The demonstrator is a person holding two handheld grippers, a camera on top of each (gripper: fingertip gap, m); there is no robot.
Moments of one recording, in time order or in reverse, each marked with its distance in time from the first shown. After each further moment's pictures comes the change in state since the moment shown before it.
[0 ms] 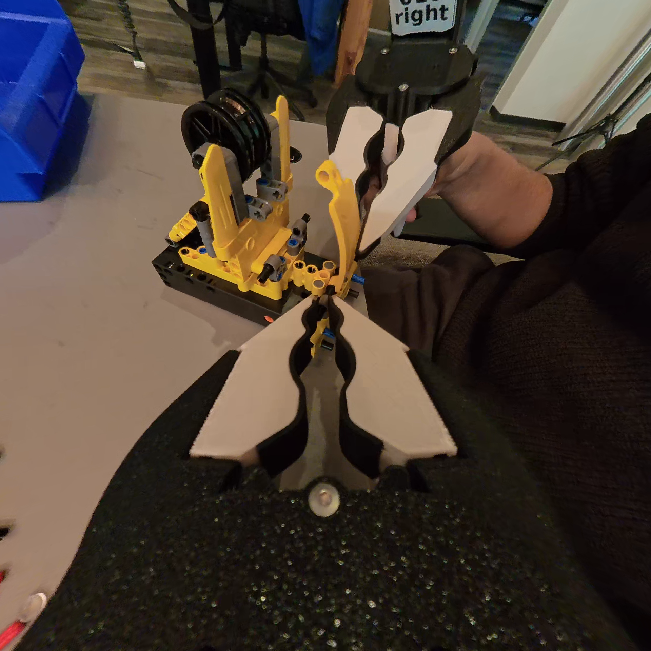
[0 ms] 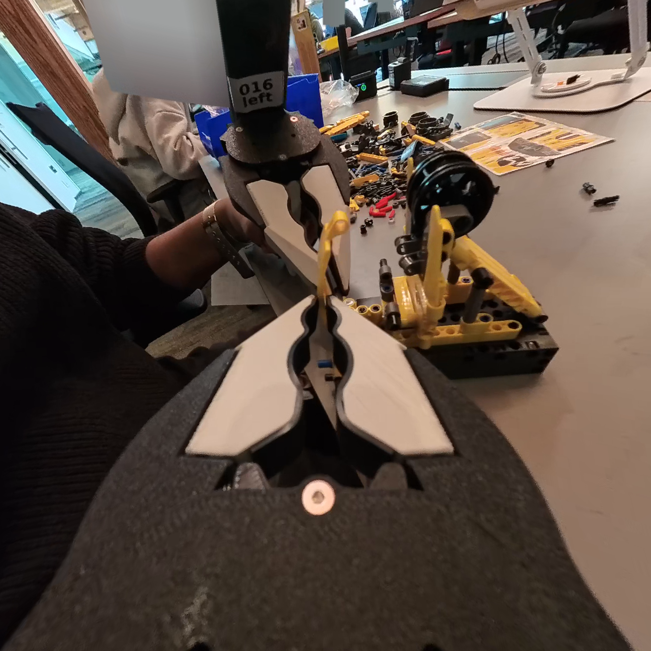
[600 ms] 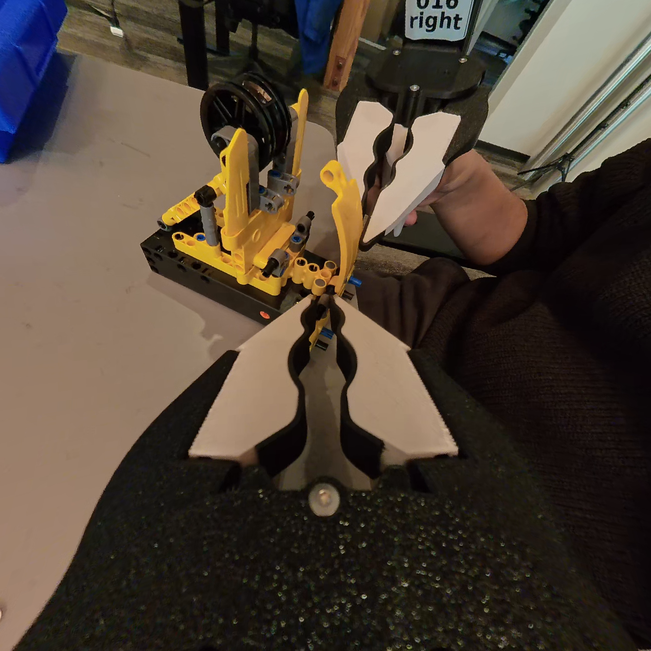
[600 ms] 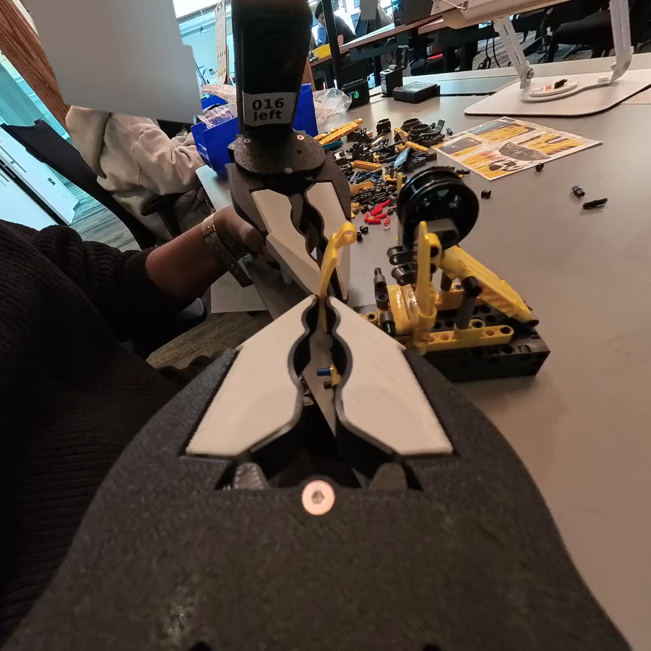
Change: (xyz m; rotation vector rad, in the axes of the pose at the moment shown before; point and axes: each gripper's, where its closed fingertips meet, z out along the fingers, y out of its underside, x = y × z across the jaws) left arm -0.001 0.001 0.000 0.004 0.054 -0.115; right arm 0.002 -0.007 -0.001 0.013 0.013 0.027
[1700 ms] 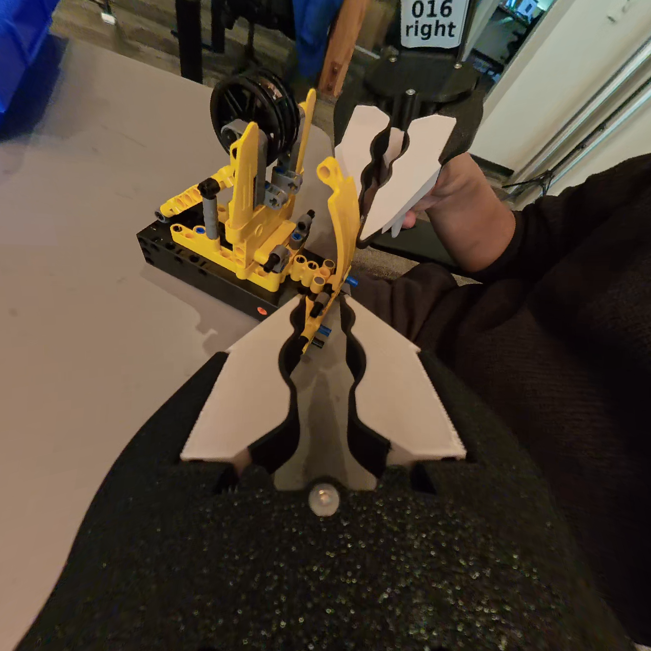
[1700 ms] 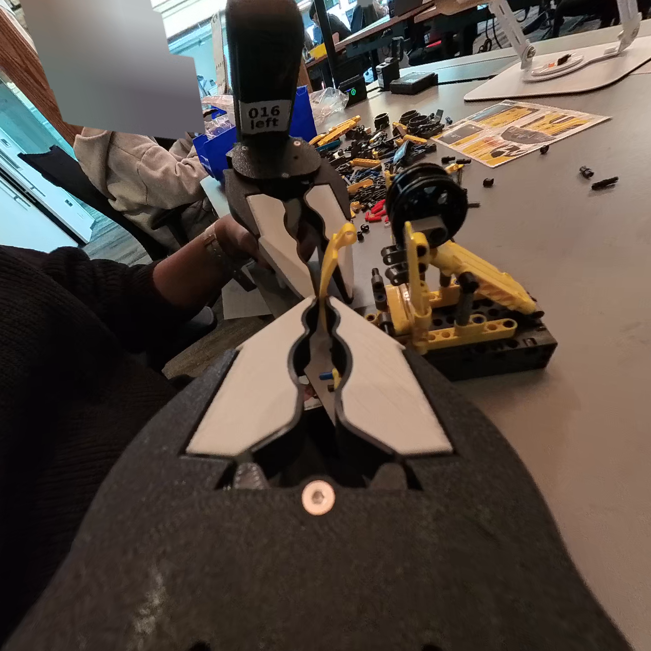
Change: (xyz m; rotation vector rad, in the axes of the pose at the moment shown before) left arm 0.001 0.000 -0.003 0.009 0.025 -0.052; right arm 0.002 -0.002 0.001 -0.002 -0.008 0.074
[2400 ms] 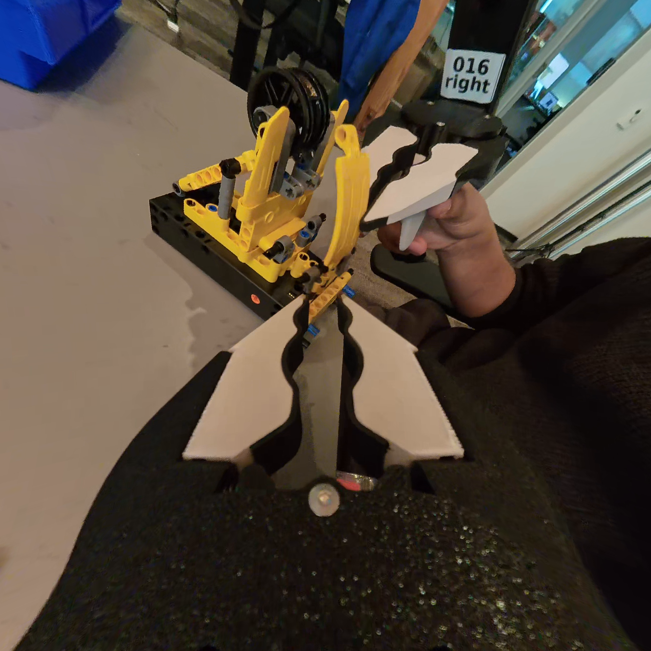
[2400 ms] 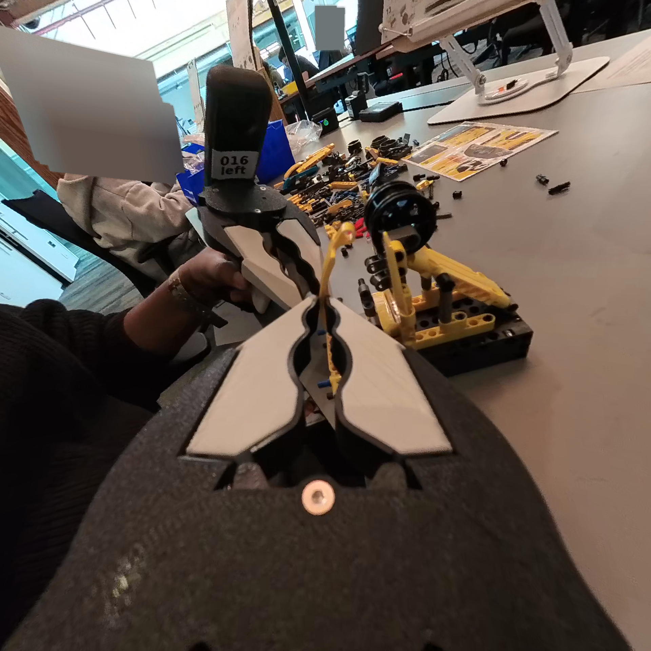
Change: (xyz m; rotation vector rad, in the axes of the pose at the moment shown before) left arm 0.002 0.000 -0.002 0.086 -0.084 -0.180; right arm 0.006 -0.010 -0.007 0.072 0.068 0.057
